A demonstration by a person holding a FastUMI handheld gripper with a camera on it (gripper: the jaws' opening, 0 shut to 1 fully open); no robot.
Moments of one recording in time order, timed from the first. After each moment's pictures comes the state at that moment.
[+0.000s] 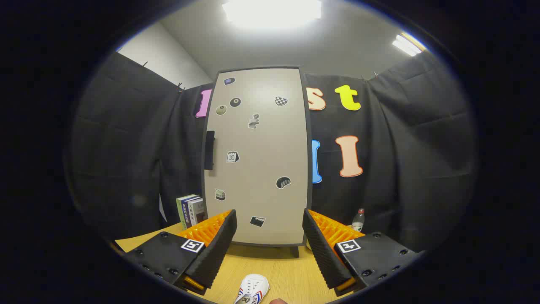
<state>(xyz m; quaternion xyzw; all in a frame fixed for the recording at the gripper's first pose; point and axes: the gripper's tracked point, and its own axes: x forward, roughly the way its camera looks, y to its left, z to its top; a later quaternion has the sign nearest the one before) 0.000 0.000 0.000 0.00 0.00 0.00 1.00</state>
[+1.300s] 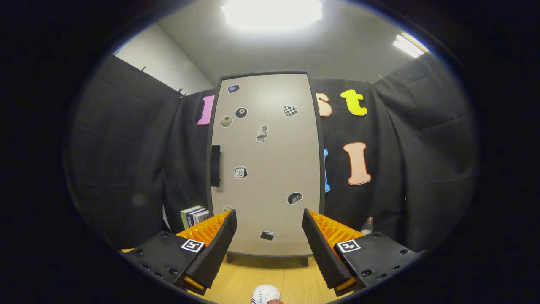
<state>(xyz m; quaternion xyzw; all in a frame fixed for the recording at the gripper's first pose) 0.053 0.039 0.051 0.02 -0.02 0.02 1.00</state>
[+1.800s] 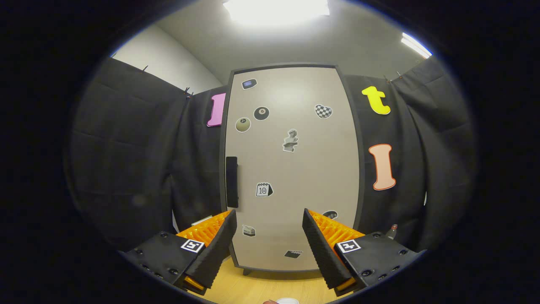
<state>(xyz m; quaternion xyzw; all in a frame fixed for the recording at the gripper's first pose) 0.139 0.105 0.088 0.01 0.00 0.06 1.00</state>
